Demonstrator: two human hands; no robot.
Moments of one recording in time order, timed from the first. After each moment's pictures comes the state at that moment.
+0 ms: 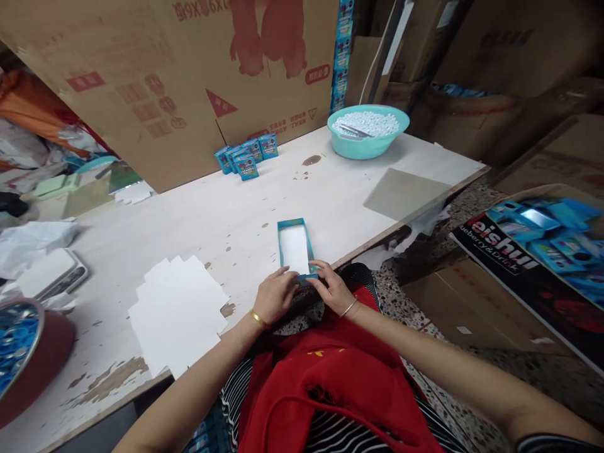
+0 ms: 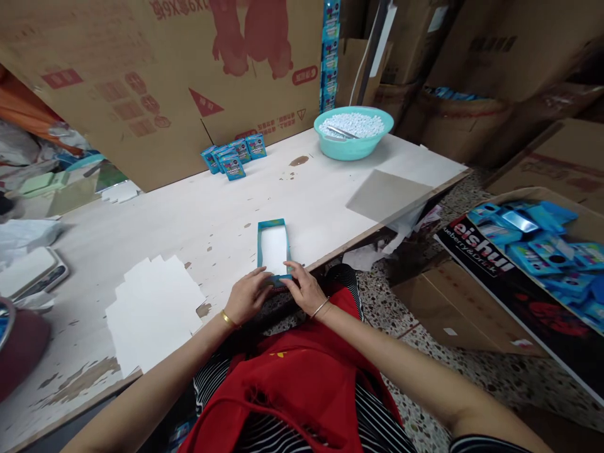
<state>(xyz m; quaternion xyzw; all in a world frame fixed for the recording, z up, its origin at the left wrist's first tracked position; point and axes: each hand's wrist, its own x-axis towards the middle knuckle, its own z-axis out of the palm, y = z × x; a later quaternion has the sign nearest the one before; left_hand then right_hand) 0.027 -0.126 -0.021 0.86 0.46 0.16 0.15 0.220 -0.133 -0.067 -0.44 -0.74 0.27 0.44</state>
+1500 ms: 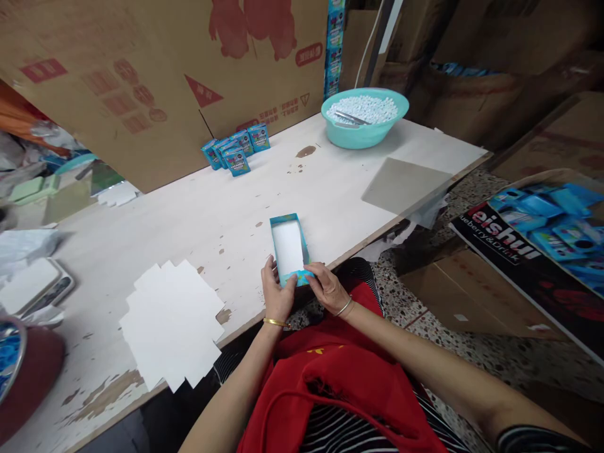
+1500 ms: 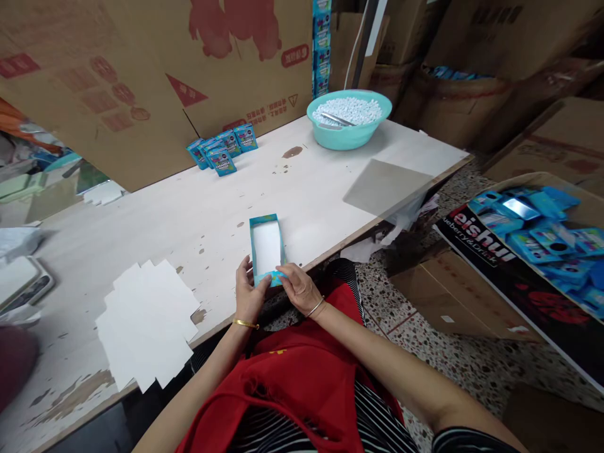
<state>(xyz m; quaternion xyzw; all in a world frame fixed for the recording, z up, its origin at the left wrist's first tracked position) 0.063 -0.119 -0.070 0.57 0.63 0.44 0.30 0.216 -0.123 -0.080 -0.43 -0.76 0.19 0.46</state>
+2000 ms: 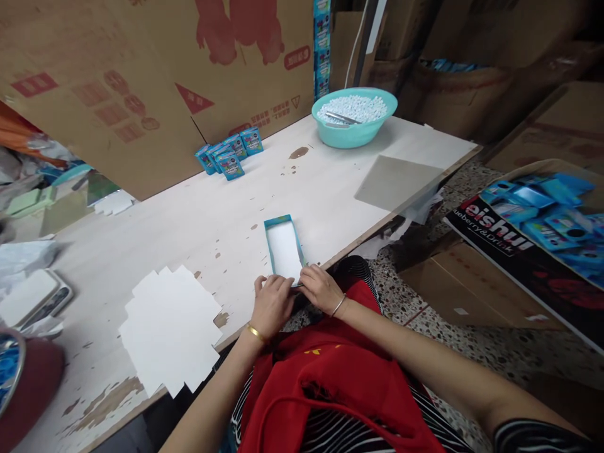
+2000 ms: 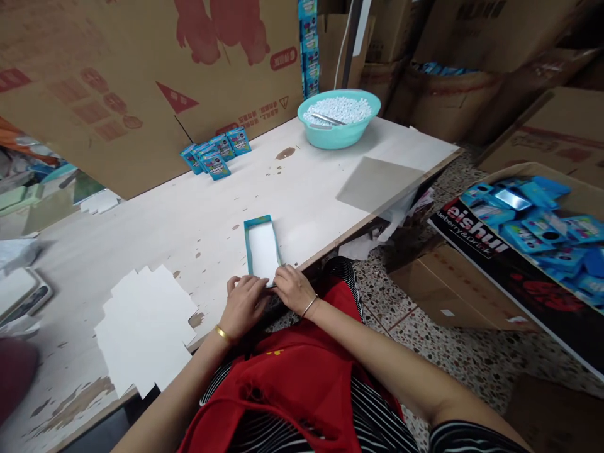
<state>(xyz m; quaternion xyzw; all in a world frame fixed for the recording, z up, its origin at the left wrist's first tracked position) 0.045 -0.133 -0.014 0.86 0.48 0.14 0.10 0.214 -0.119 -0.065 -0.44 -0.85 0.10 0.28</state>
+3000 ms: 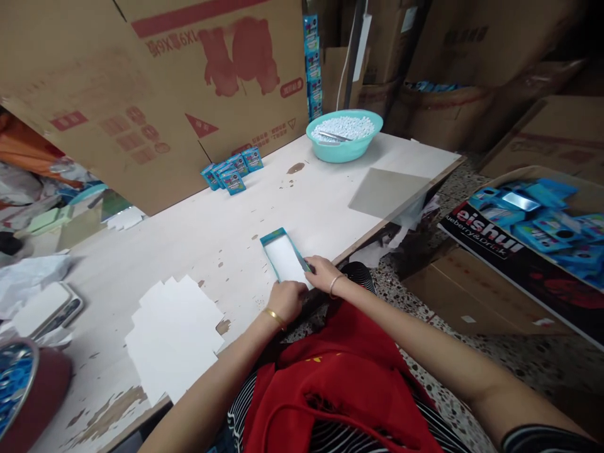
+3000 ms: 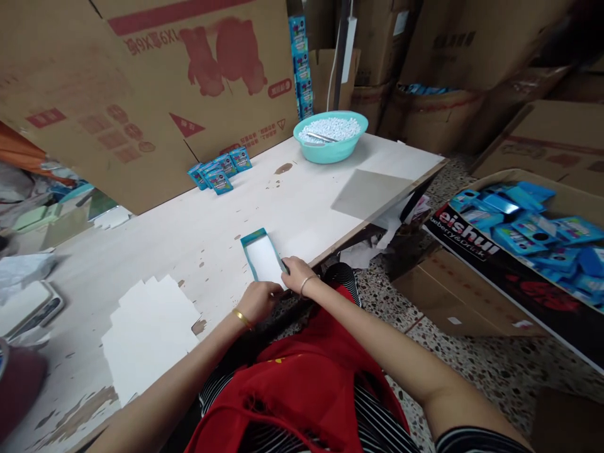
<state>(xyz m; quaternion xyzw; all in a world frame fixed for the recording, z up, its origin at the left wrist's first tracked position) 0.082 -0.106 0.014 0.84 0.48 -0.12 0.21 0.228 -0.079 -0.028 -0.60 -0.74 0.28 0.08</state>
